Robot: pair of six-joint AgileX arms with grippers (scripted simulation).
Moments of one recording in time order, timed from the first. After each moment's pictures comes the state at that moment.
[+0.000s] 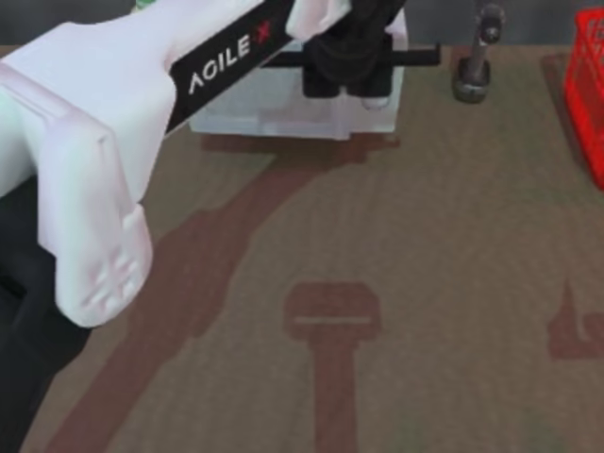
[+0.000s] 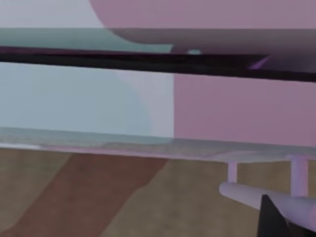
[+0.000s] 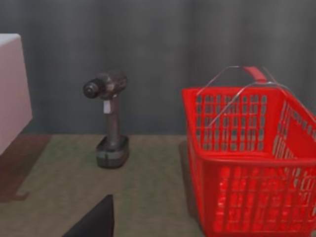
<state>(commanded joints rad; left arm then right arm) -0.67 2.43 2.37 -1.06 -0.30 -0.57 0.00 0.00 0.00 0.00 0.00 0.00</state>
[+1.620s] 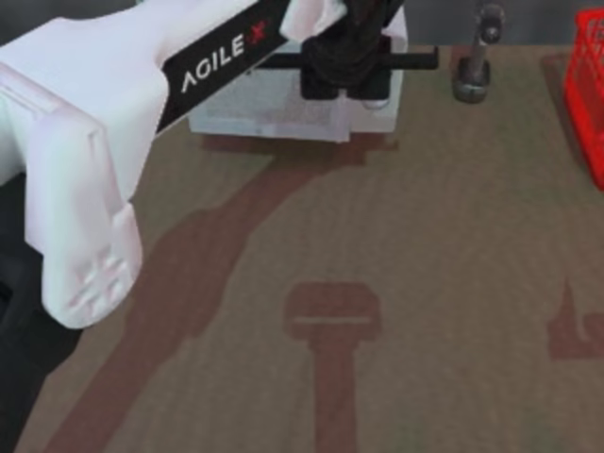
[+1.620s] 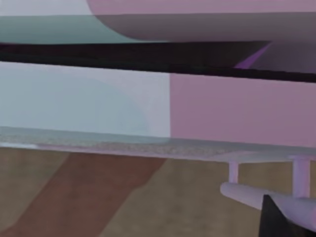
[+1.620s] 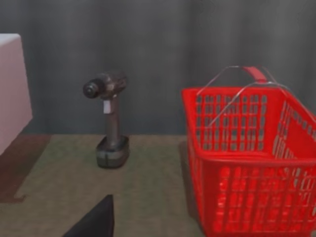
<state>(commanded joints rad) -0.66 2.40 2.31 -1.03 -0.29 -0.55 0.00 0.00 0.00 0.00 0.00 0.00</state>
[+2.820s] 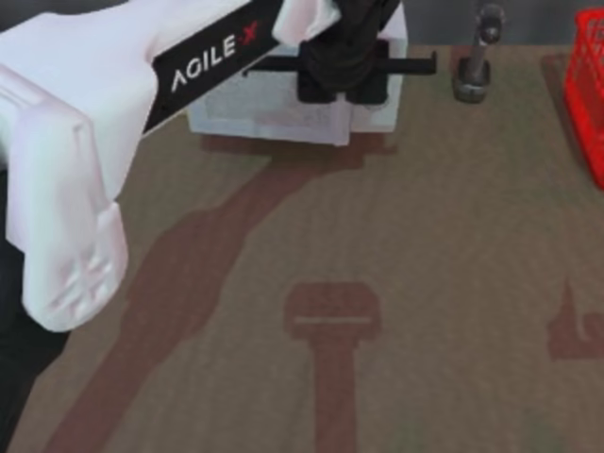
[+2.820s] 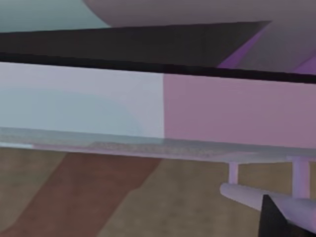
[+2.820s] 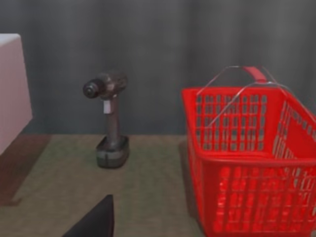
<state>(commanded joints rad) -0.66 2.36 2.23 -0.99 -0.28 -0.52 0.00 0.00 0.00 0.00 0.00 0.00</state>
